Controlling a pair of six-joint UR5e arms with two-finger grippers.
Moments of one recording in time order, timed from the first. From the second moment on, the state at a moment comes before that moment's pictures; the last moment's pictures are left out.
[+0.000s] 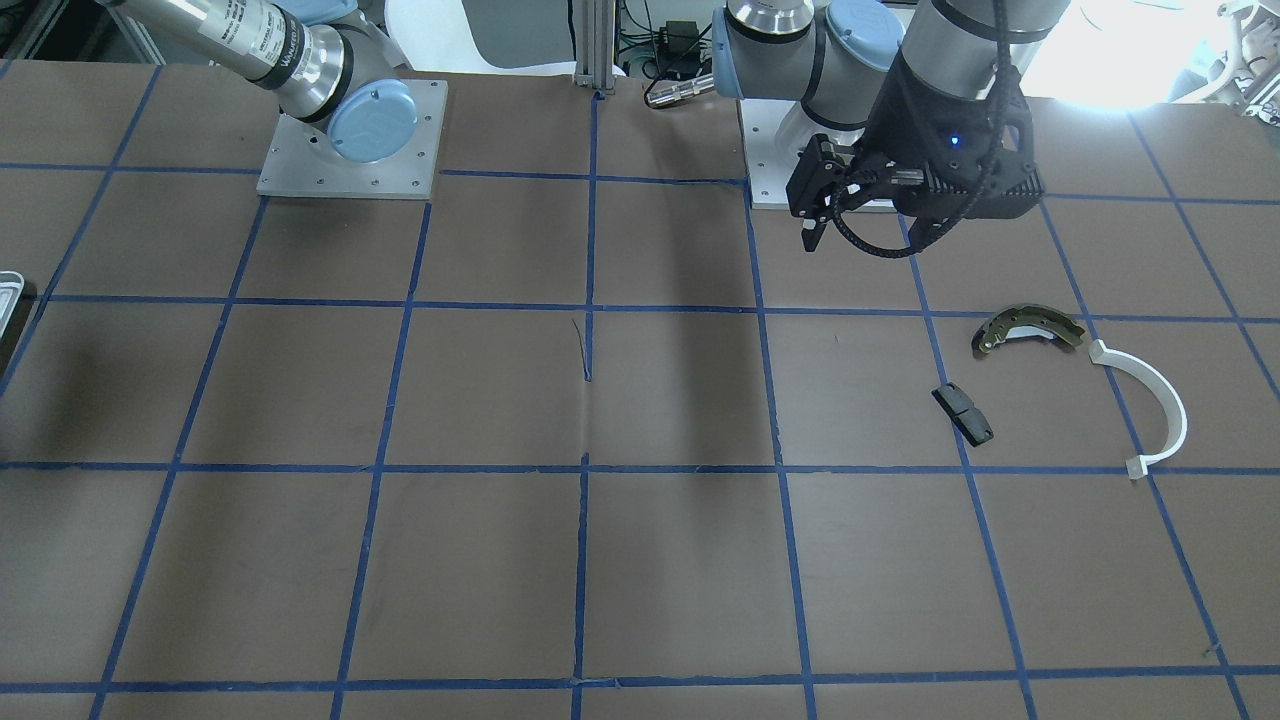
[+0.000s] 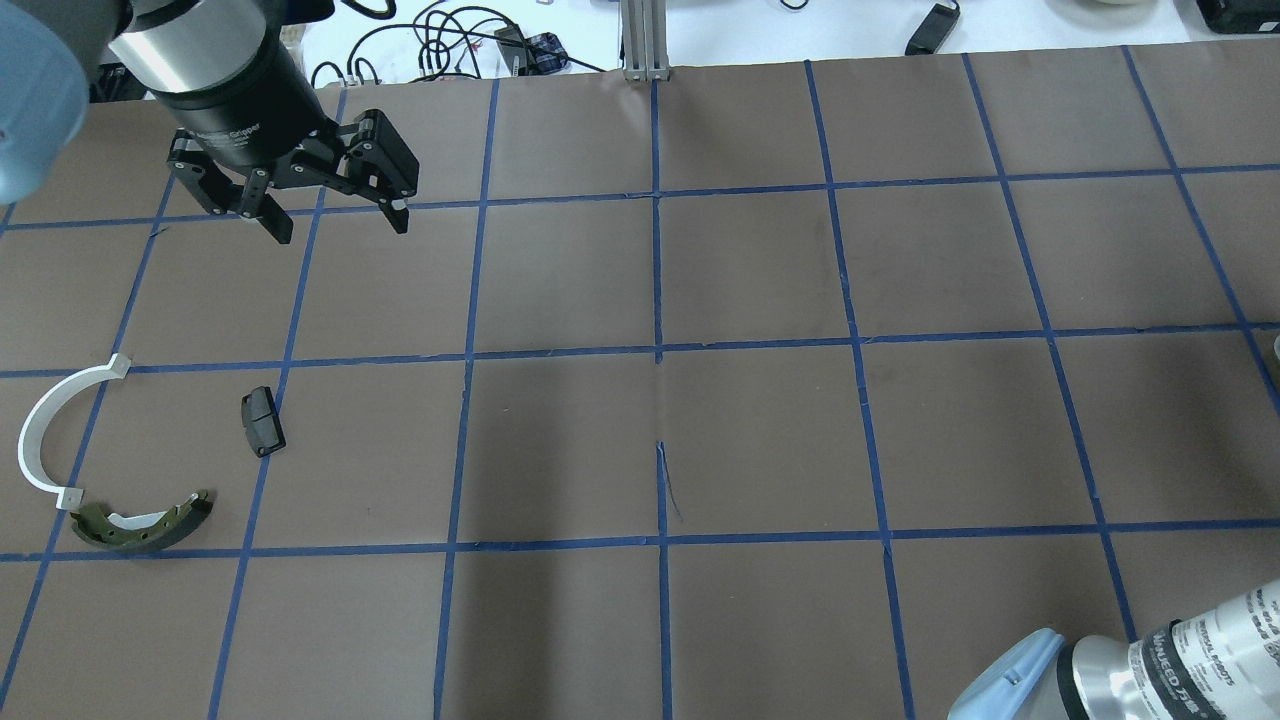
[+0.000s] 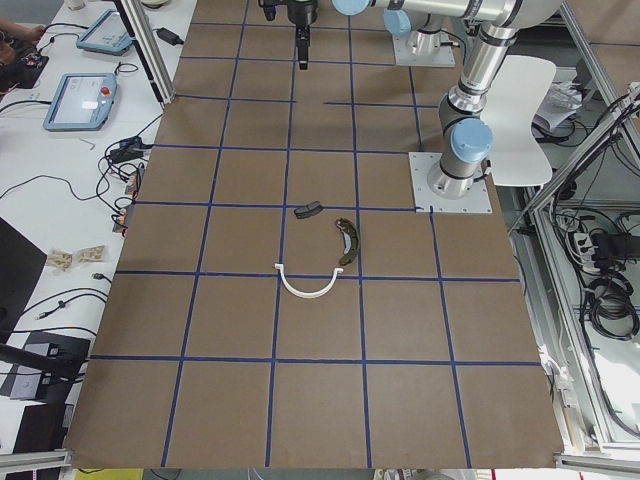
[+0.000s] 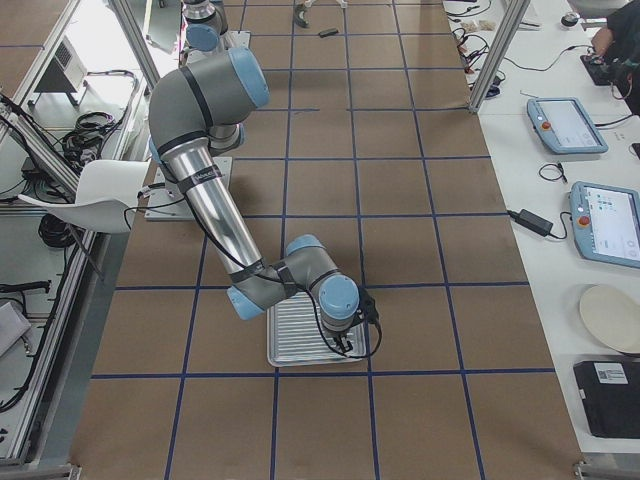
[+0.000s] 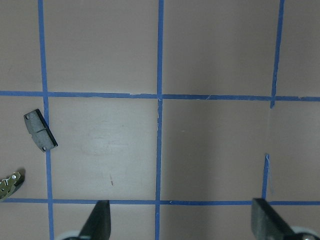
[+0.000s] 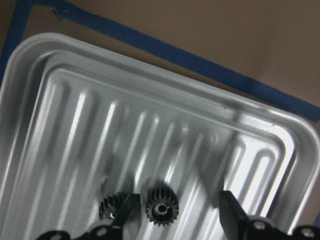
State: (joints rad) left arm -1.59 -1.58 -1.49 -1.64 1.55 -0.05; right arm 0.55 -0.95 1.56 -2.18 -1.54 -1.42
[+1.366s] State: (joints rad) left arm -1.59 -1.58 -1.49 -1.64 1.55 -0.05; right arm 0.54 -0.94 1.55 -2.19 -1.55 -1.43
